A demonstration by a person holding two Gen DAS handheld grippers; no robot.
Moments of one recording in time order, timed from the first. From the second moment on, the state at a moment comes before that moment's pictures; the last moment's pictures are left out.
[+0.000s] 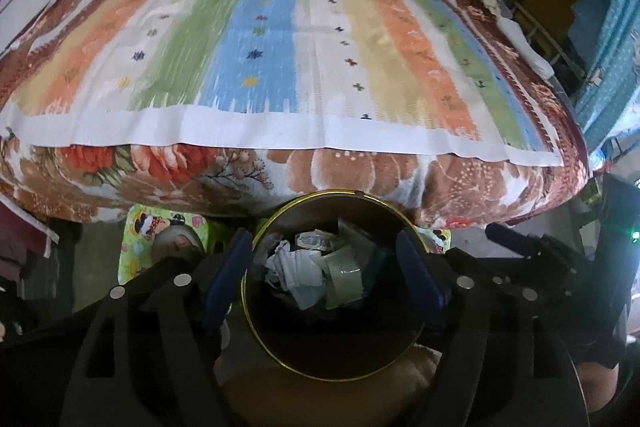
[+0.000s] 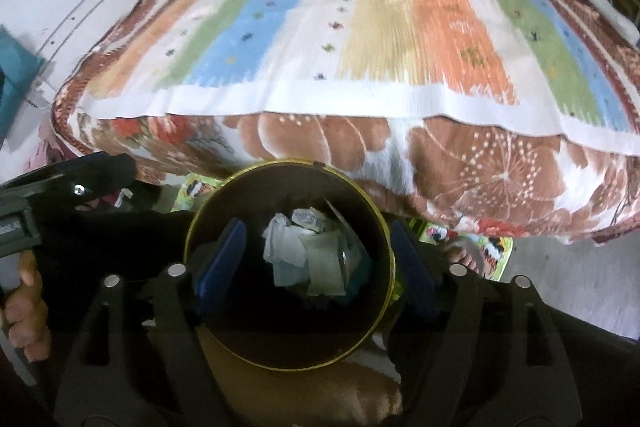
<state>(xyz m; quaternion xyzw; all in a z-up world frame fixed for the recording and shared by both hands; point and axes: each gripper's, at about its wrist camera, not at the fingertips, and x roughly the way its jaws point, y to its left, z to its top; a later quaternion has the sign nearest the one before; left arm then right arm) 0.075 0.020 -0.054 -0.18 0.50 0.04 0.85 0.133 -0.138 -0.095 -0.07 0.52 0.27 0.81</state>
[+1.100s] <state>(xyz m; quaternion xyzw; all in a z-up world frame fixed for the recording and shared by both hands) -0.021 -0.005 -0.034 -0.10 0.40 0.01 0.91 0.039 -0.194 -0.041 -0.04 0.37 0.35 0.86</state>
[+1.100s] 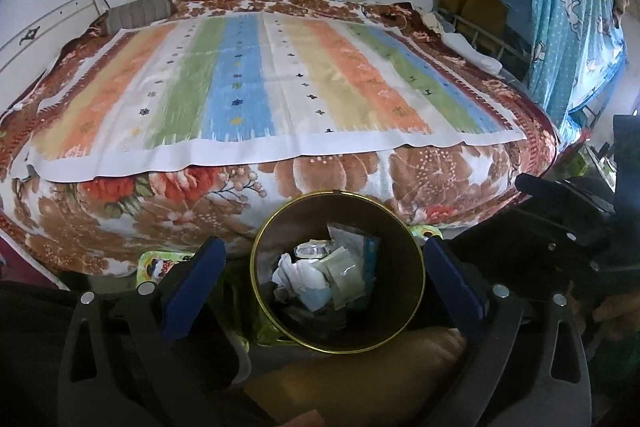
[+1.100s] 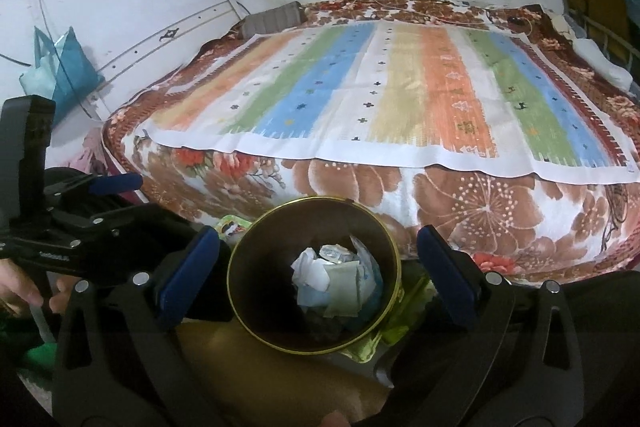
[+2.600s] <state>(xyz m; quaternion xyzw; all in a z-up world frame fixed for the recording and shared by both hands) -0.020 -0.006 -0.039 -0.12 0.40 0.00 0.91 0.038 -0.188 -0.047 -0.04 0.38 0.36 0.85</state>
